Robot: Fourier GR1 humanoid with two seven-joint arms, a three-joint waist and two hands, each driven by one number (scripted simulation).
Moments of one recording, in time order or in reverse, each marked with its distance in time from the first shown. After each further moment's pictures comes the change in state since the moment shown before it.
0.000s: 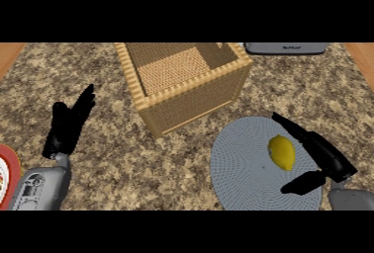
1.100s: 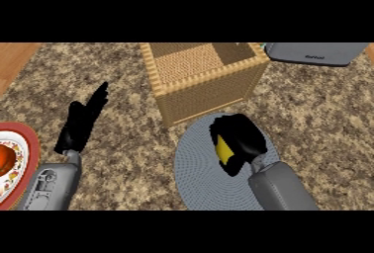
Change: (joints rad) left arm -0.030 -0.029 -0.041 0.013 -0.033 -0.028 -0.017; right arm -0.246 0.204 0.386 0.084 0.523 -0.191 0.301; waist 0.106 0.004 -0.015
